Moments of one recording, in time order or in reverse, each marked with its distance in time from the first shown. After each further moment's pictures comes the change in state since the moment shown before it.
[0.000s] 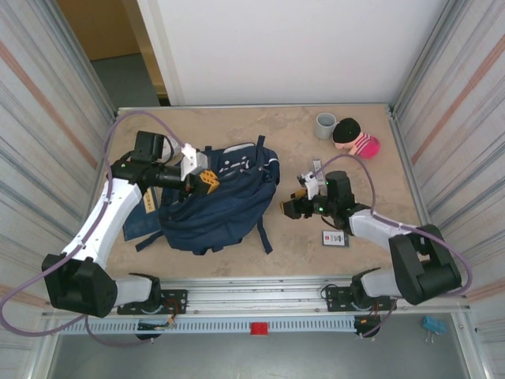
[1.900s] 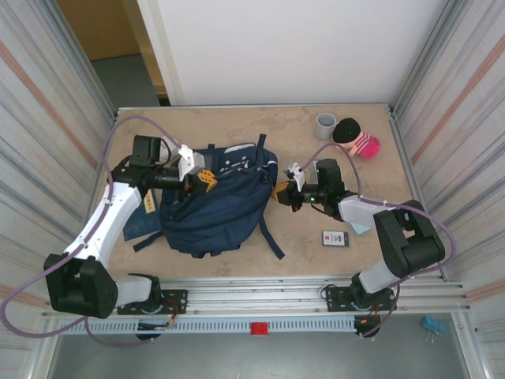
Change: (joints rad) left arm 0.040 -0.018 -0.101 0.169 -0.028 -0.090; right arm 0.016 0.170 0.139 0.116 -0.198 -0.141
